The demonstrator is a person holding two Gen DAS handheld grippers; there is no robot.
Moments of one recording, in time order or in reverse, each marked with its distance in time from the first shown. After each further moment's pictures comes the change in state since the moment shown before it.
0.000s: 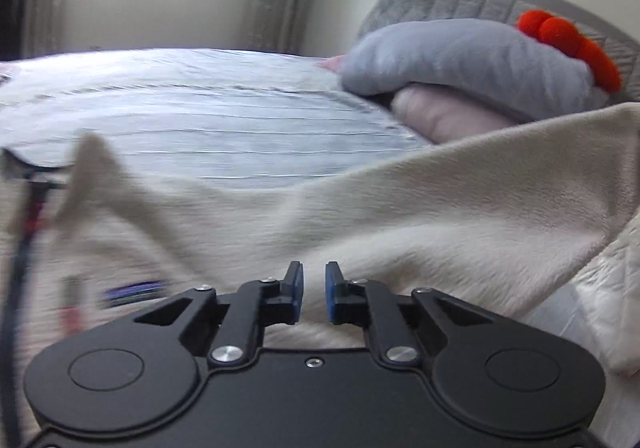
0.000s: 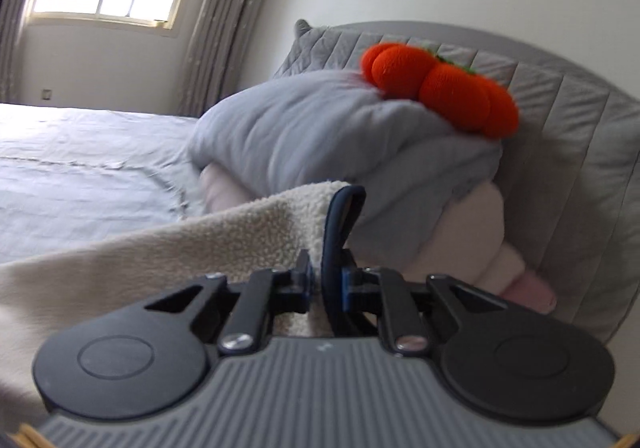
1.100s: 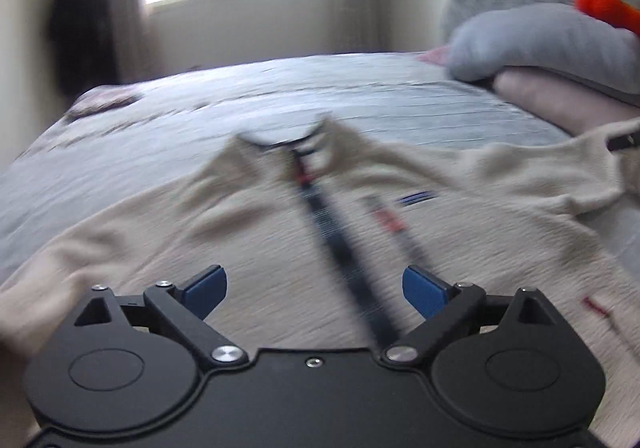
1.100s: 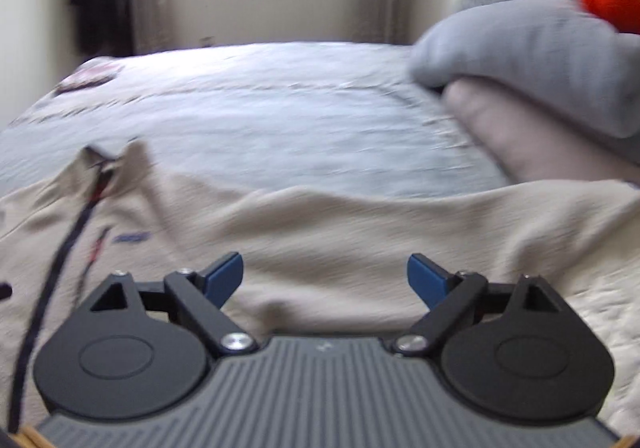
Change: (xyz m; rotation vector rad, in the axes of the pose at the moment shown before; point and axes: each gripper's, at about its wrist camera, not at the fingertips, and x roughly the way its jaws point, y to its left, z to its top) left arm -0.217 0.139 -0.065 0.078 0.001 0.419; right arm -0.117 0.226 -0.041 -0.021 0.264 0.628
